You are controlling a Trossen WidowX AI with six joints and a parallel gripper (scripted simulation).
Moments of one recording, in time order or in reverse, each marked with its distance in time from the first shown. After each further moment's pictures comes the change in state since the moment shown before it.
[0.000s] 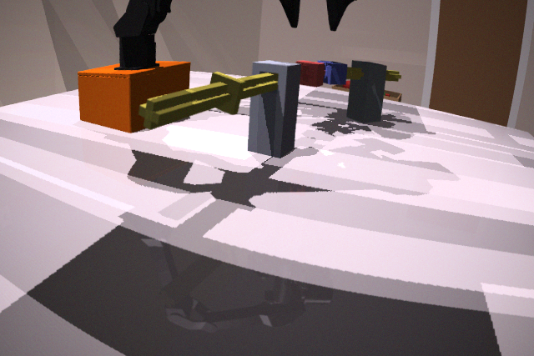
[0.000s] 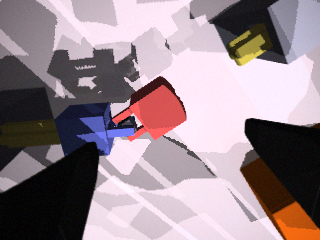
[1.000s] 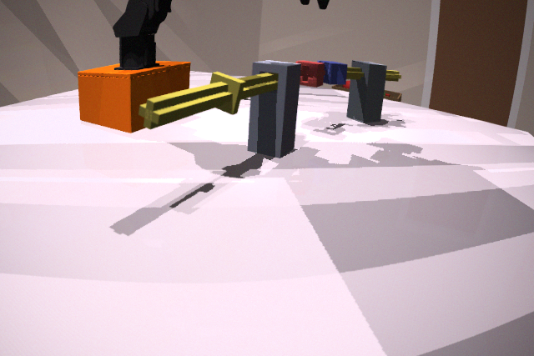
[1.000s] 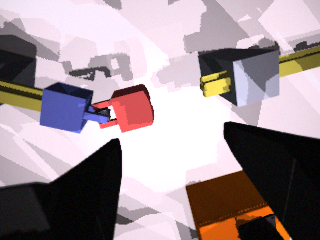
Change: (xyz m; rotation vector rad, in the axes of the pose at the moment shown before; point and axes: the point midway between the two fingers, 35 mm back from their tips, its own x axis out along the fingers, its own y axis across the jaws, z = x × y) arm -0.039 -0.016 0.012 -0.345 -0.026 -0.033
